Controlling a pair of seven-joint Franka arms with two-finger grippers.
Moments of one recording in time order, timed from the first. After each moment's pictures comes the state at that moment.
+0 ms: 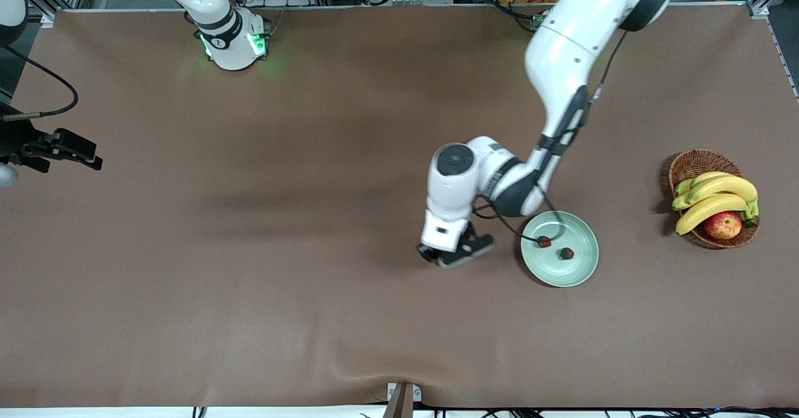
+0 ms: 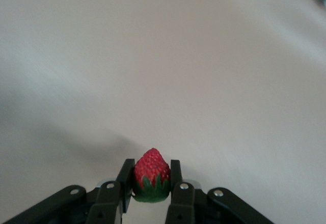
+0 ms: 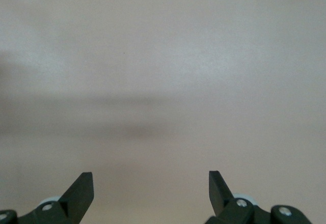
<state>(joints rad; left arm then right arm) -0.42 0.81 -0.17 -1.43 0.47 2.47 -1.38 -0.05 0.07 -0.02 -1.56 0.03 1.63 -0.10</state>
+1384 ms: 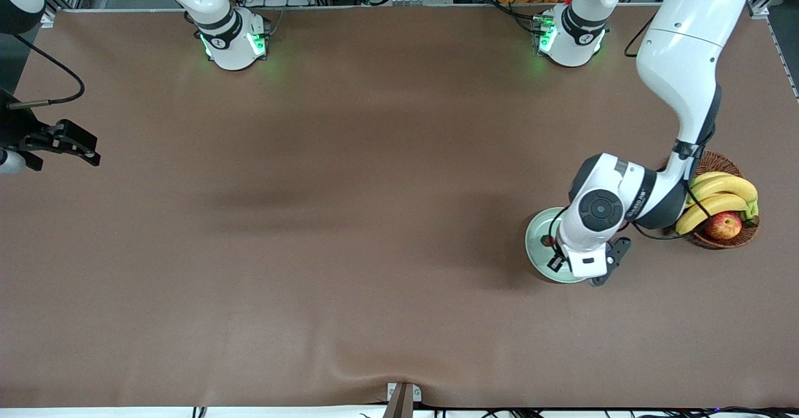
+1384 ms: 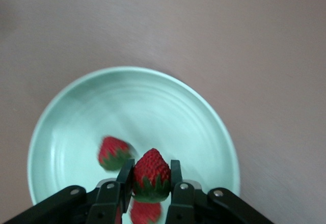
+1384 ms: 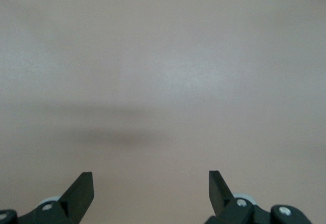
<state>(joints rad) 0.02 0.68 -0.30 -1.66 0.45 2.24 -1.39 -0.05 0.02 0.01 -1.62 -0.03 1.70 -0.13</state>
